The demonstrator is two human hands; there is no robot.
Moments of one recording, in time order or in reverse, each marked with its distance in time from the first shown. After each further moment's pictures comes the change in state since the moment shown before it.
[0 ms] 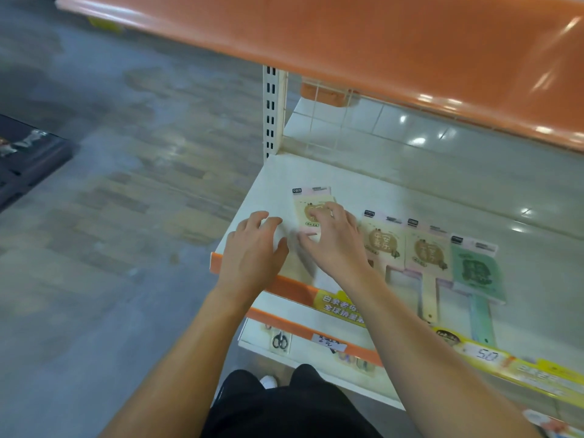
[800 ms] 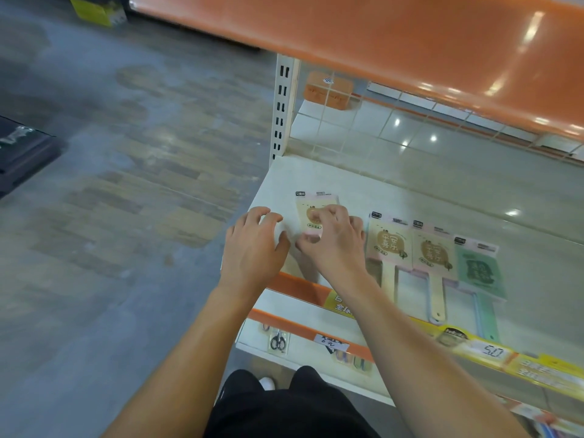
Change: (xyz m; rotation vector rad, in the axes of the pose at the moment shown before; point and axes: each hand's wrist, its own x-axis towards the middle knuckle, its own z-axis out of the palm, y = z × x) left_hand 0.002 -0.020 -0.012 -0.052 0.105 0.012; right_hand -0.004 -0.028 0.016 0.001 0.138 0.092
